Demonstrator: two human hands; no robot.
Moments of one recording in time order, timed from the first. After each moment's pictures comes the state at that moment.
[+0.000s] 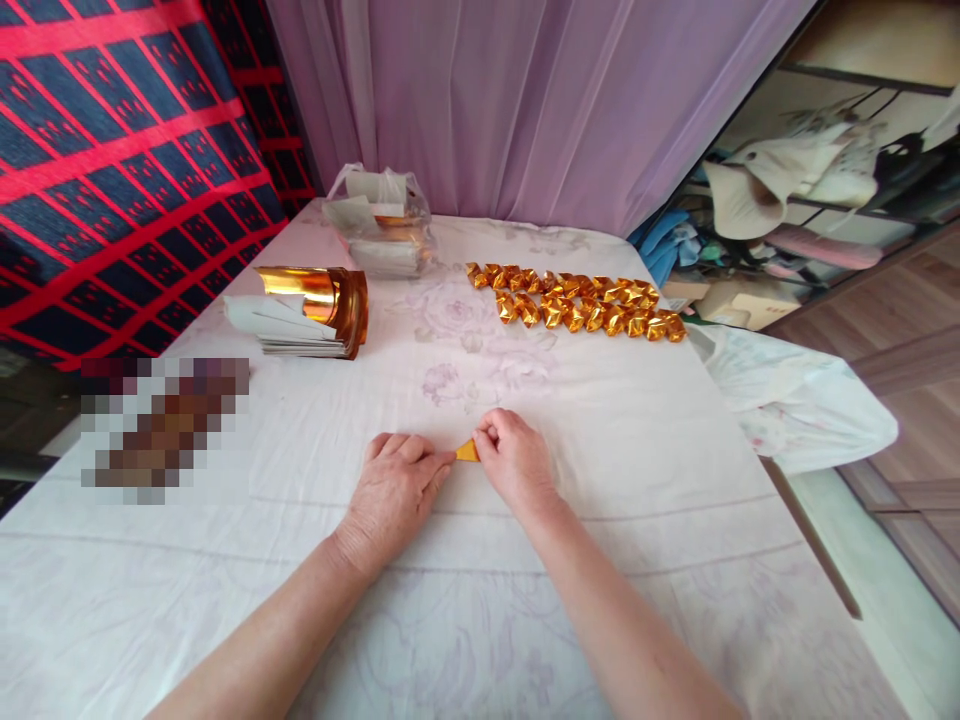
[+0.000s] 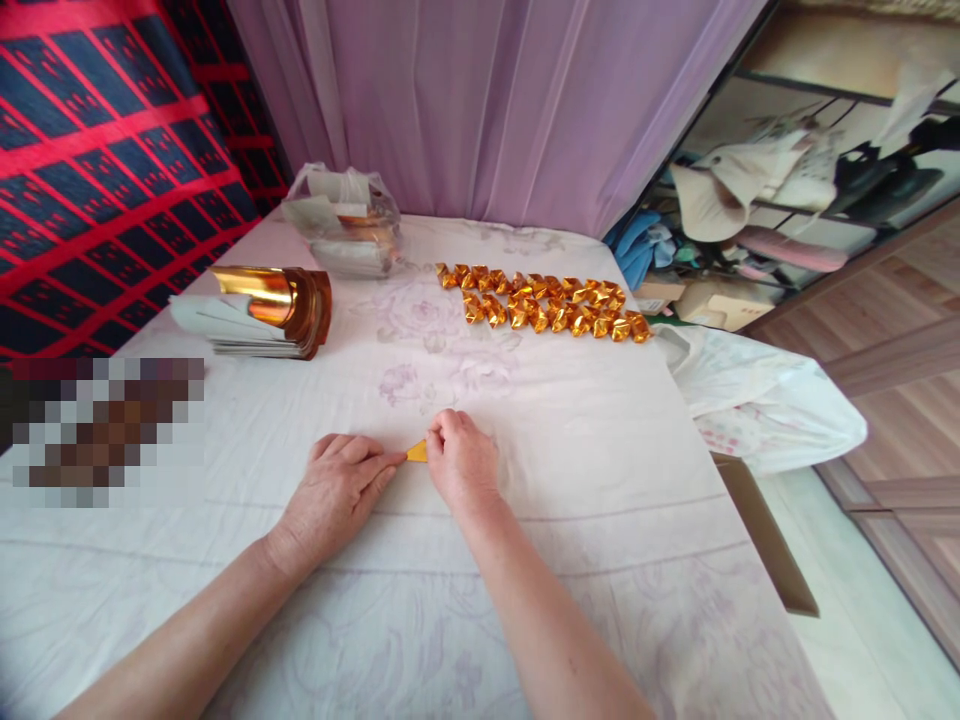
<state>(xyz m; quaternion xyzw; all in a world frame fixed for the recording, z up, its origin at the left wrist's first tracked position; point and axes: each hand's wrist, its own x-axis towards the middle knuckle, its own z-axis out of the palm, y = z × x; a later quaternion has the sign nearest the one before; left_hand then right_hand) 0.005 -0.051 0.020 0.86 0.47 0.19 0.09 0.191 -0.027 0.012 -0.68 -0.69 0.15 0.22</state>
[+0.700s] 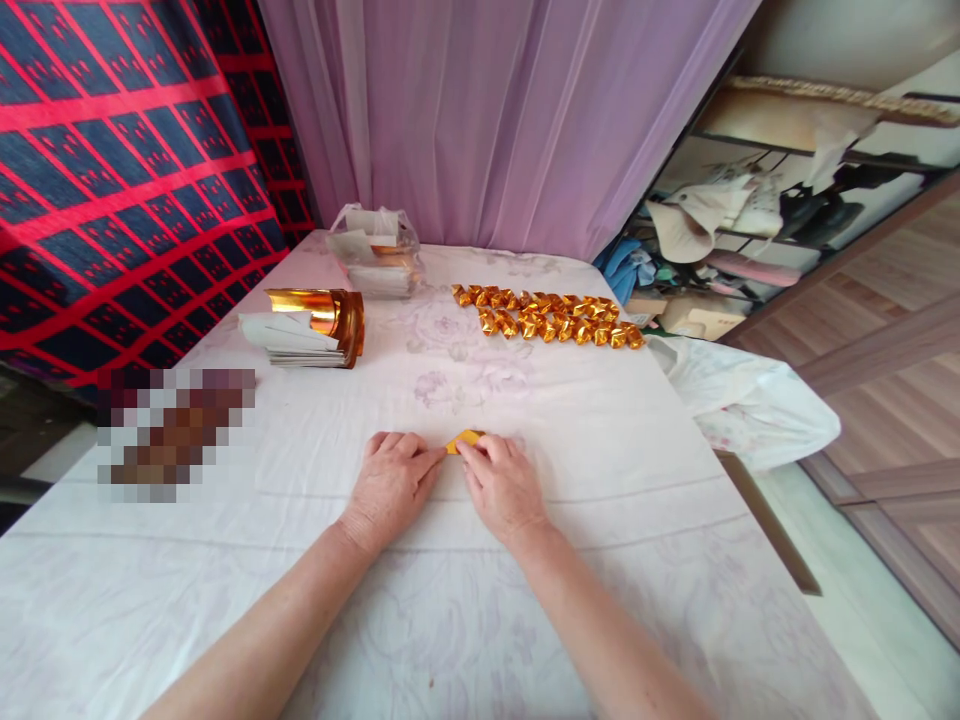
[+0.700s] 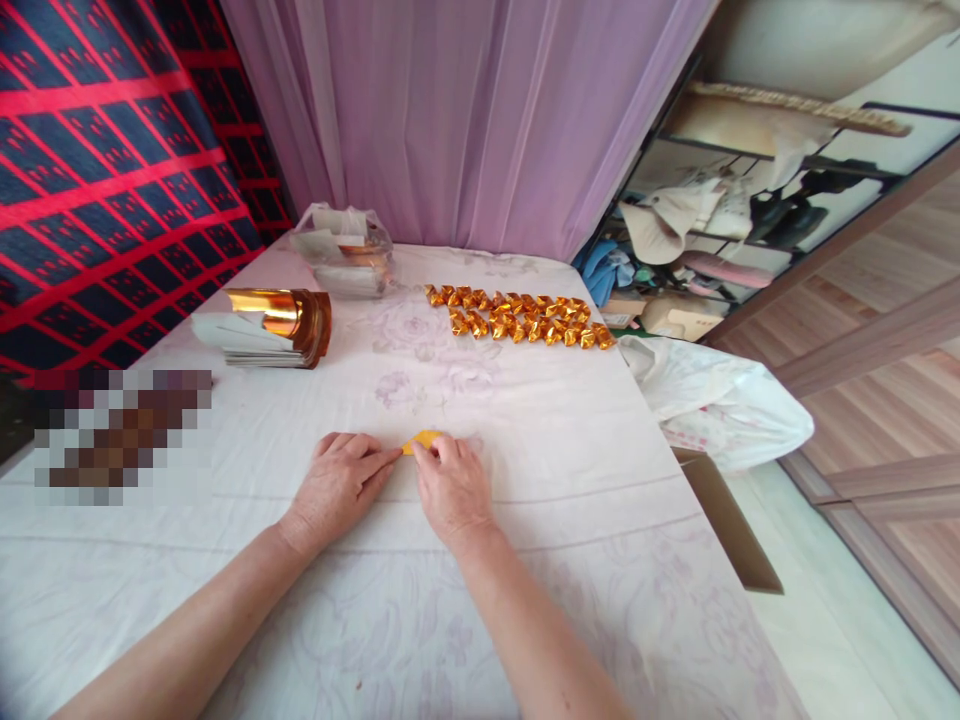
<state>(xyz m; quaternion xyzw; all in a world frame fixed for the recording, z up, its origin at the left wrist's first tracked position) 0.004 -0.050 0.014 0.87 0.45 0.20 0.05 0.197 -0.073 0.010 -0.58 -0.80 0.00 0.18</state>
